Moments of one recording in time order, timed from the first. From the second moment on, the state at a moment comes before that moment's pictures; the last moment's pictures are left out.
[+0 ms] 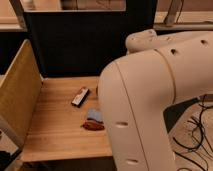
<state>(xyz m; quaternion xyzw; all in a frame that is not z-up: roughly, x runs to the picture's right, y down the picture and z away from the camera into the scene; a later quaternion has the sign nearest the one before) 0.169 -0.148 0.834 -0.04 0.07 0.63 0.77</state>
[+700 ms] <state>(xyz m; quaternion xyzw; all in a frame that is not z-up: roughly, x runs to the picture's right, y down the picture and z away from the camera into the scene) 0.188 -0.122 0.892 -0.01 0.19 0.53 0.83</state>
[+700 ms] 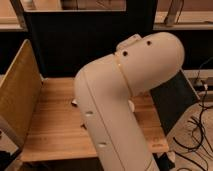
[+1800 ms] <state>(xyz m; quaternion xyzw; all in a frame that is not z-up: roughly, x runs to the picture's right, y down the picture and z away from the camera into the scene) 0.233 -0.024 0.919 -0.18 0.24 0.57 0.76</state>
